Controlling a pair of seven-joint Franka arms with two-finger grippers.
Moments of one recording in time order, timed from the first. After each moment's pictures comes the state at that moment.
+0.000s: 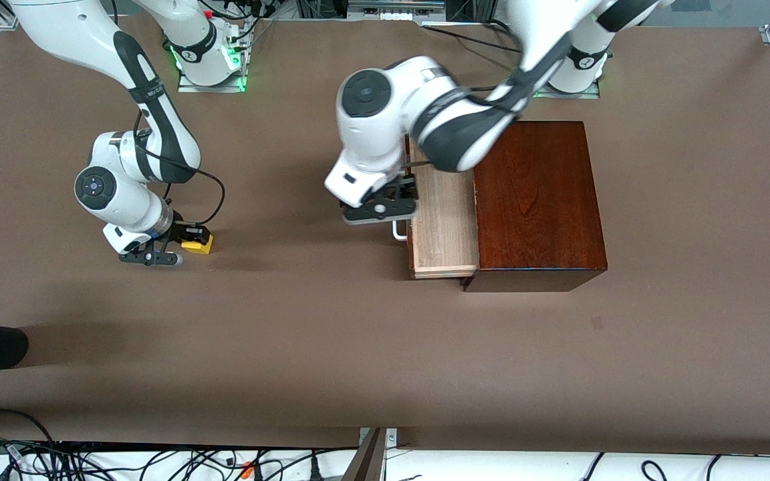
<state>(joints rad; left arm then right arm) -0.42 0.68 -0.47 -1.10 0.27 1.73 -0.99 0.16 0.39 -0.07 -2.14 0.04 2.48 0.13</state>
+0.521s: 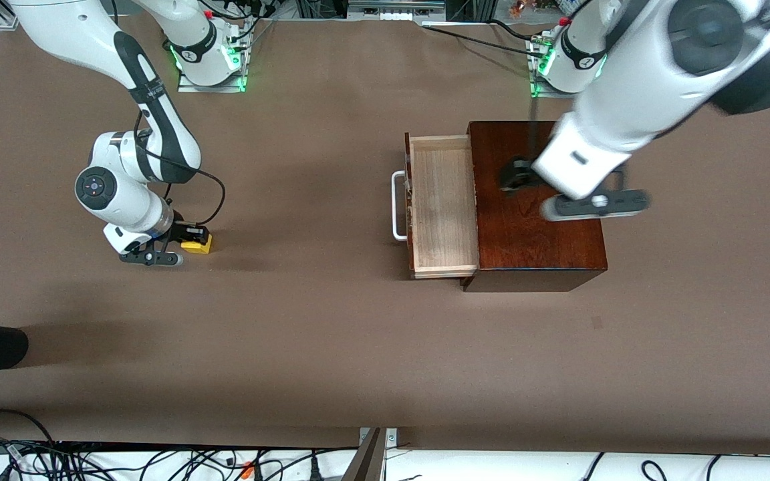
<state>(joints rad) 0.04 0.30 -0.48 -1.27 0.03 1.49 -0.53 0.16 0.39 -0.07 -2.14 0.04 2.48 0.13</state>
